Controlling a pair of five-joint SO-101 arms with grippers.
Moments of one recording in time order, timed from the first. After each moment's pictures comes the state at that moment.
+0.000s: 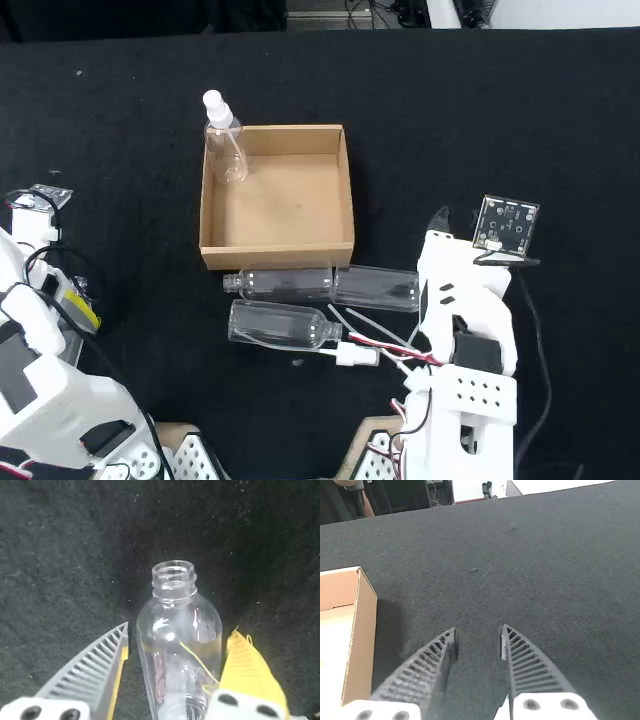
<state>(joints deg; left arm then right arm) -46.9 2.4 24.7 68.3 -57.0 11.9 -69.1 84.6 19.5 -0.4</state>
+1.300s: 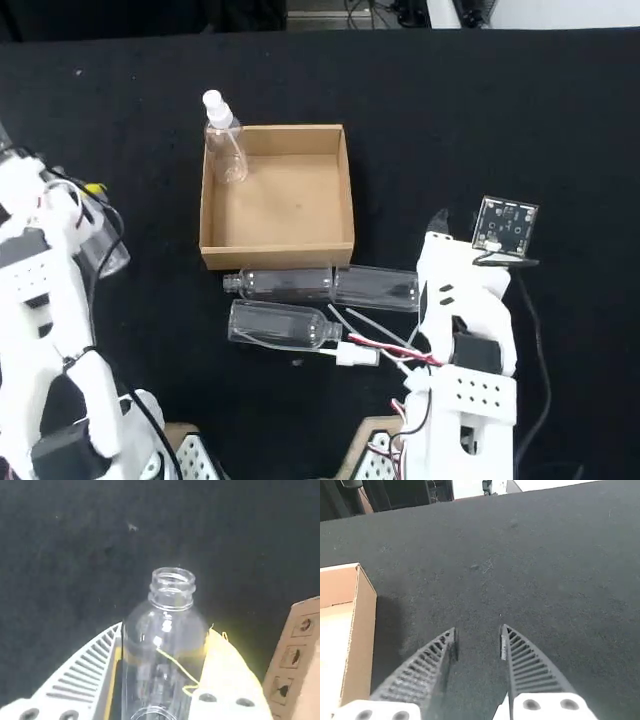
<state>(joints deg) -29.9 -28.8 44.7 36.9 9.5 11.9 -69.1 85.1 19.6 -0.4</state>
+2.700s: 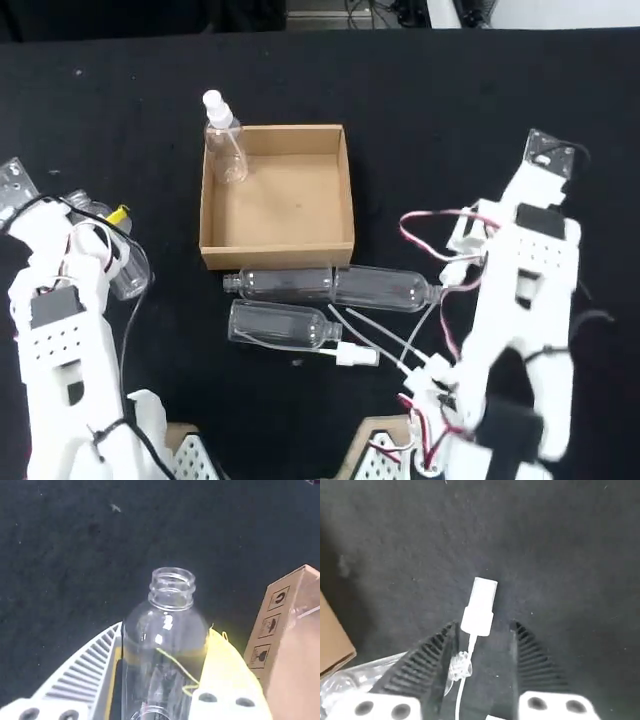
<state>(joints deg) -26.1 -51.4 62.4 35.8 12.9 19.9 -17.7 34.8 65.5 -7.9</state>
